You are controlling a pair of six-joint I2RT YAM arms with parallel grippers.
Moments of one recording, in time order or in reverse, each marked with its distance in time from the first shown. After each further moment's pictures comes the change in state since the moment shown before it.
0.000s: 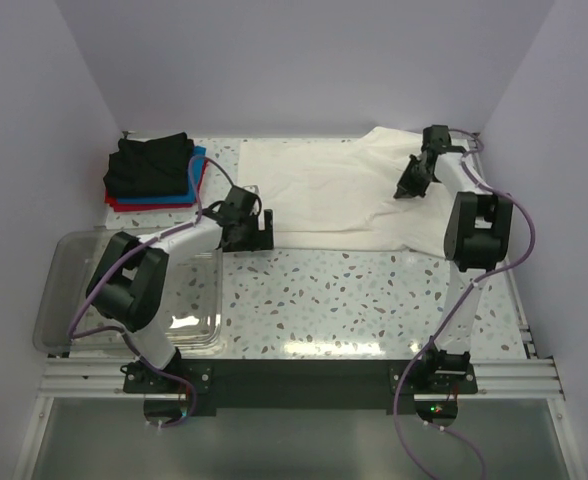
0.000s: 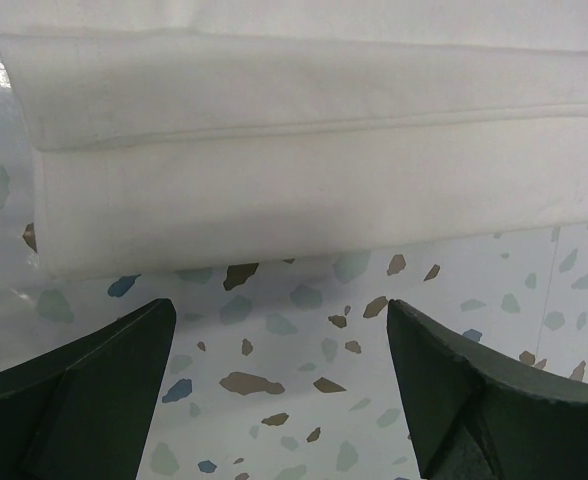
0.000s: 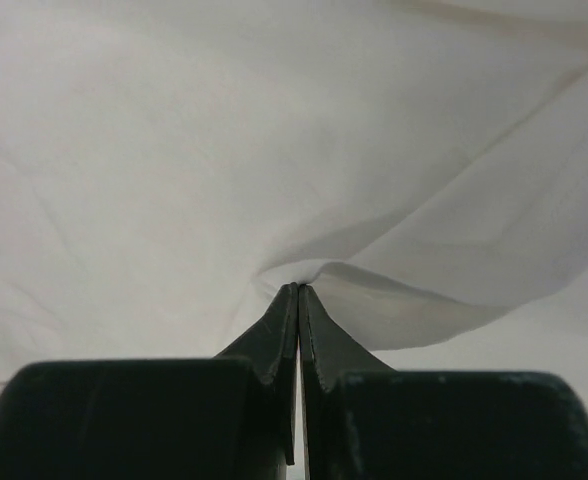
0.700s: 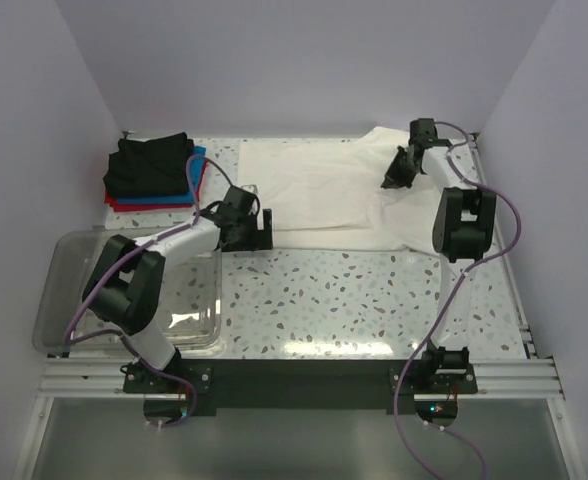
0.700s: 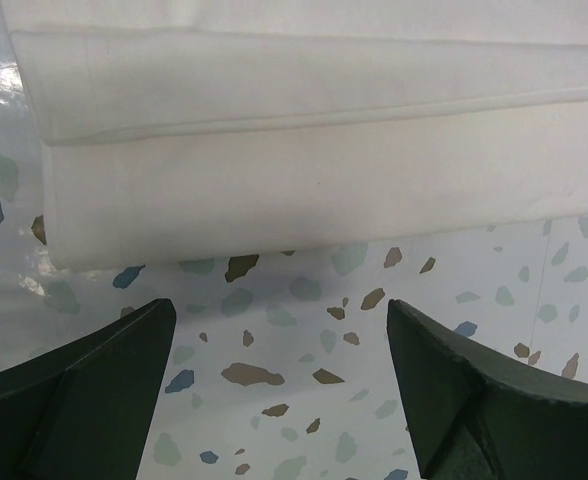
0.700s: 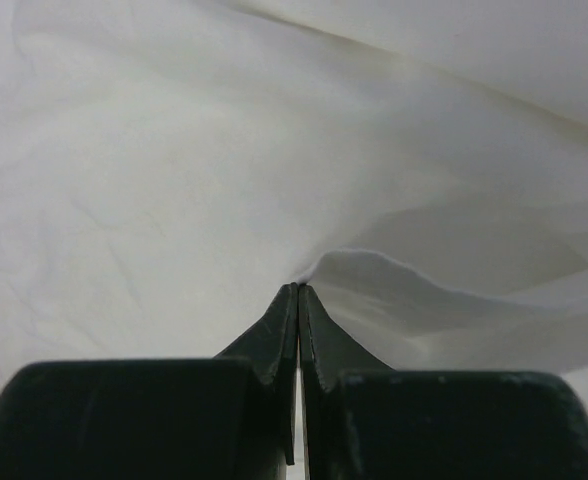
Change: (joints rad) left arm 0.004 -0.029 -0.012 -0.003 0.000 0.002; right arm 0.047 0.164 0.216 0.000 -0.030 0.057
